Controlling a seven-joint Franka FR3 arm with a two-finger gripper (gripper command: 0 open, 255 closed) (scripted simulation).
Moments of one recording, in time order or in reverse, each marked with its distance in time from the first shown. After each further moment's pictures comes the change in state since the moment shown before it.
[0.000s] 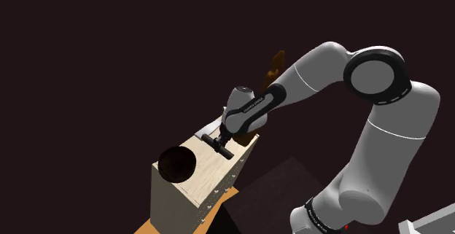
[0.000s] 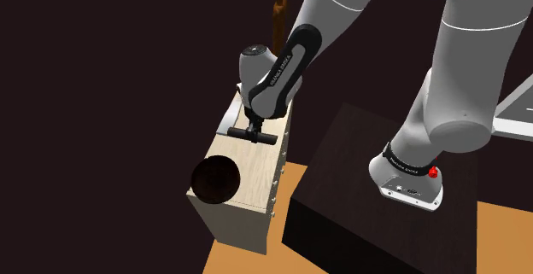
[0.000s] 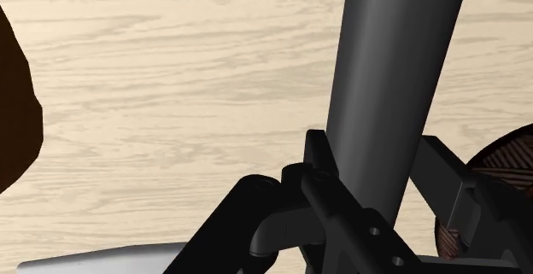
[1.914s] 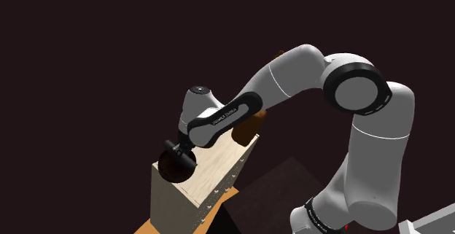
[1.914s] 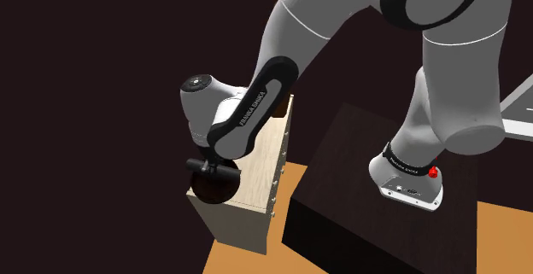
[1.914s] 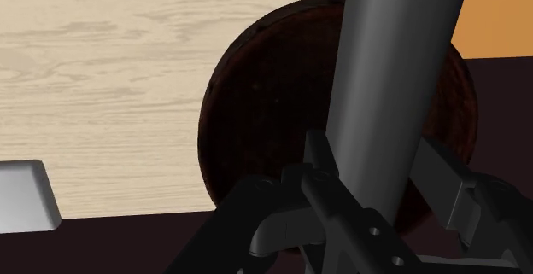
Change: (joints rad) arm 0.255 0.162 0.056 0.321 -0.105 -0.134 0.401
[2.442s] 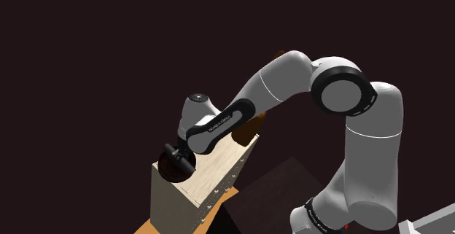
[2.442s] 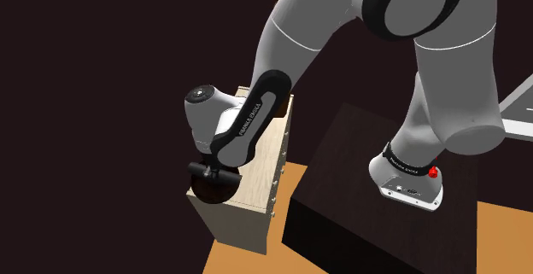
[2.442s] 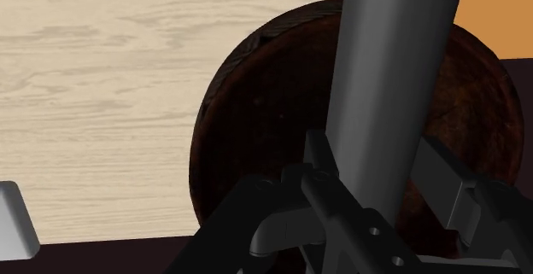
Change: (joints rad) arm 0.004 0.075 -0.006 0.013 -0.006 0.064 -0.001
